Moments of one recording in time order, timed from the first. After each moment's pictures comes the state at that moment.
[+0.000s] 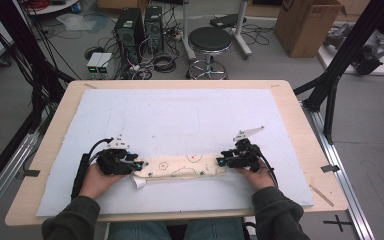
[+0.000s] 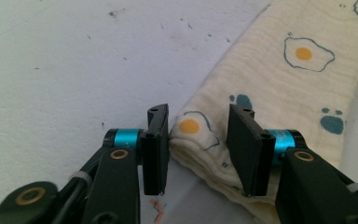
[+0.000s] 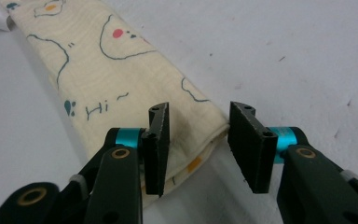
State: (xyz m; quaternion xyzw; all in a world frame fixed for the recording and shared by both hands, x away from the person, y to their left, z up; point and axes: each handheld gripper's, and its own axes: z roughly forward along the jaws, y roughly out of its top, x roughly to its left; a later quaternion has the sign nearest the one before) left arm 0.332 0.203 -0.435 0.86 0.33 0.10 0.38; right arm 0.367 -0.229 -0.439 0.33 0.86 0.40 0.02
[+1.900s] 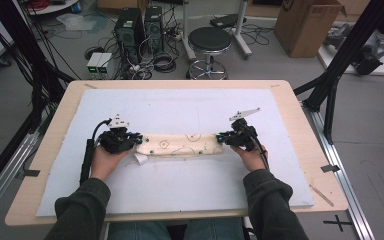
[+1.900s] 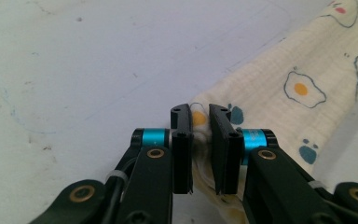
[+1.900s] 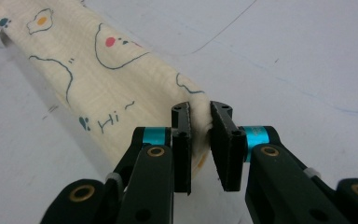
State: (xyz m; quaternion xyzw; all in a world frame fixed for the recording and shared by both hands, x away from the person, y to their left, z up) left arm 0.383 0.201 -0.422 0.80 0.39 0.17 0.41; right arm 0.417 -0.217 -0.417 0.36 0.84 0.39 0.07
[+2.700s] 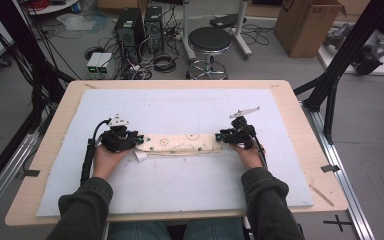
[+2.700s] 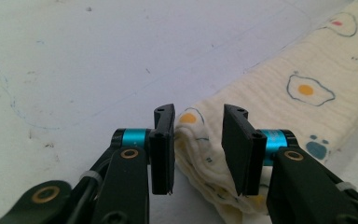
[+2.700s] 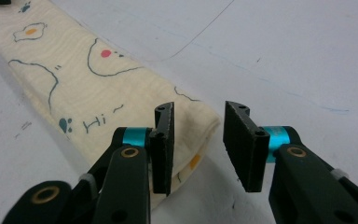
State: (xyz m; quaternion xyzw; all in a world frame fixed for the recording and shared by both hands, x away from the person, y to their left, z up) left arm 0.391 0.205 -0.431 0.79 0.41 0.17 0.42; right arm 0.430 -0.219 -0.429 0.39 0.83 0.40 0.07
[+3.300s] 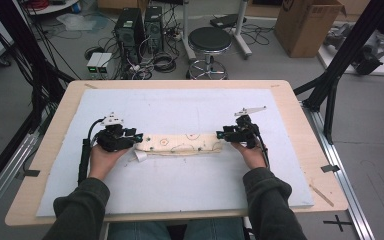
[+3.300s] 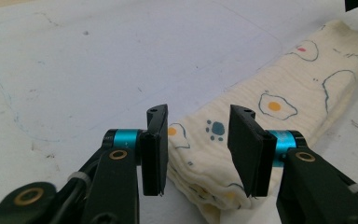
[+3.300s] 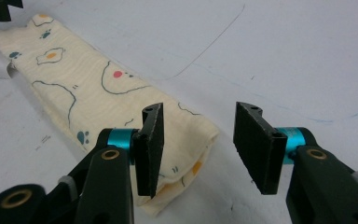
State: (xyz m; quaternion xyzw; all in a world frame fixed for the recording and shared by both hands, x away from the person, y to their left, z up) left arm 0.384 0.212 -0.419 0.77 0.40 0.16 0.46; right arm 0.426 -0.227 -0.419 0.39 0.81 0.43 0.07
